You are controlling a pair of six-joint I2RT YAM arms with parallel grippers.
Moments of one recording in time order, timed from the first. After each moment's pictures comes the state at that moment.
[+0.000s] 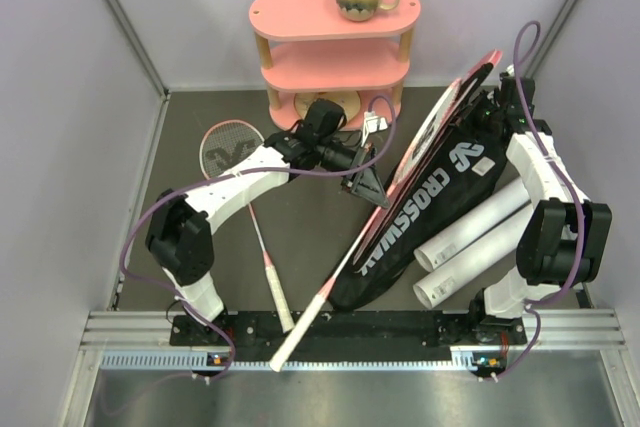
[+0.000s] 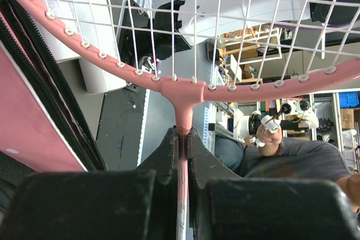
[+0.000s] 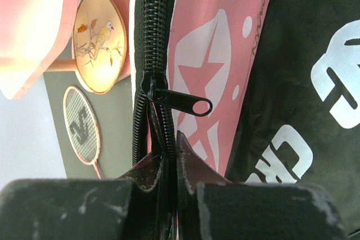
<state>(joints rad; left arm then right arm) -0.71 1.73 1.49 -0.37 1.15 -0.56 -0.08 1.58 1.30 -0.35 -0.36 0.67</state>
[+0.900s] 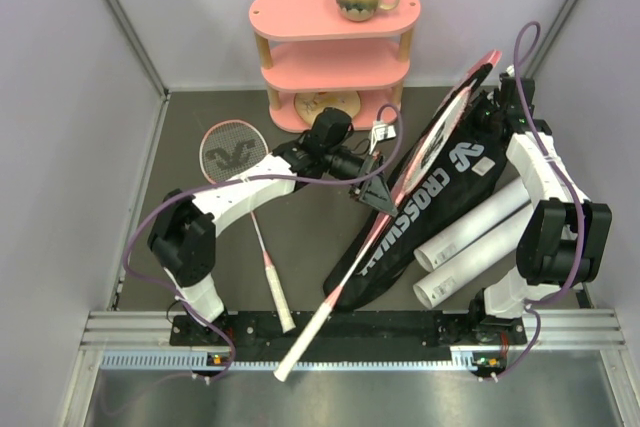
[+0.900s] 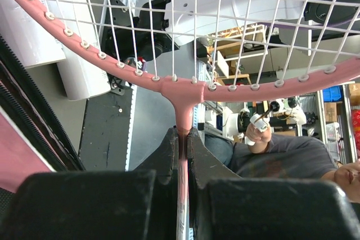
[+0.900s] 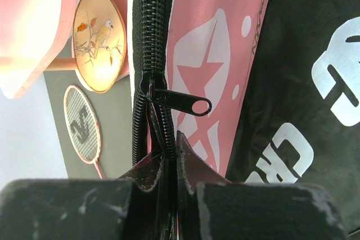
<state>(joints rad) -0.76 1.73 1.41 -0.18 1.17 -0.71 -0.08 1.58 1.30 -0.36 -0.37 0.68</state>
